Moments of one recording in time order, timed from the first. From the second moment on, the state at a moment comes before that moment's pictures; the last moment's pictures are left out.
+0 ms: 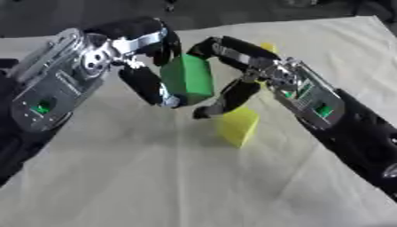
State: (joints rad) left arm -1.16 0.33 -0.73 -1.46 -0.48 0.35 -0.51; right arm -0.62 -0.58 0.41 -1.77 0.22 0.08 0.31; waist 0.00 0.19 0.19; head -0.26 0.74
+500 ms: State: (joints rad) left arm -1.14 0.41 -0.72 -1.46 -0.50 0.35 -0.59; right arm -0.61 -0.56 0.42 -1.77 0.25 0.19 0.29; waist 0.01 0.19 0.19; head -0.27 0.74
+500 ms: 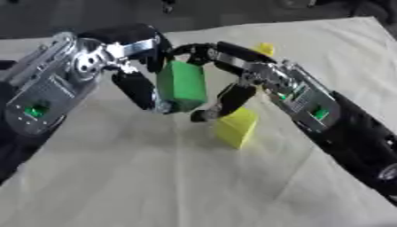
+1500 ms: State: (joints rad) left arm -0.91 0.77 -0.51 -1.55 -0.47 0.40 -0.52; right arm -0.59 -0.57 0.43 -1.79 0.23 0.33 0.20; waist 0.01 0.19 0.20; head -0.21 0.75
